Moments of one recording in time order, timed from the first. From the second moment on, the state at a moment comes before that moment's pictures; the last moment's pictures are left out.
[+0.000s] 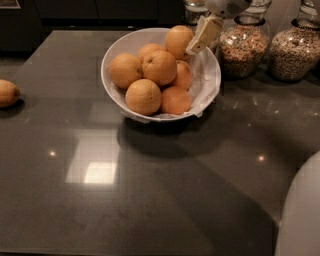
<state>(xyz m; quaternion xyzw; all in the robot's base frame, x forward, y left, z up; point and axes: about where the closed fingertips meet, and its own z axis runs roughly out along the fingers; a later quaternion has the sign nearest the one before) 0.693 -0.098 1.009 -0.69 0.60 0.02 0.40</state>
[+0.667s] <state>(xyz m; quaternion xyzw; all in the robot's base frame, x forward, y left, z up) 0.694 -0.093 1.007 -0.70 0.60 0.04 0.40</state>
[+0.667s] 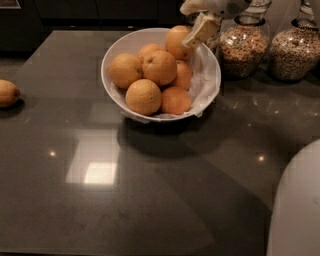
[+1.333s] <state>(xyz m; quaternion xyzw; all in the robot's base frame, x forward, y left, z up) 0.696 -0.092 0.990 -0.69 0.60 0.08 0.39</state>
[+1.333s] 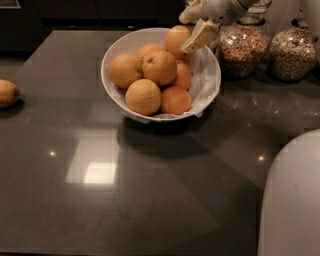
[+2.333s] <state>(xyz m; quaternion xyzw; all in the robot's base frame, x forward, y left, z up) 0.711 -0.087 0.973 -0.70 0.61 0.10 0.37</state>
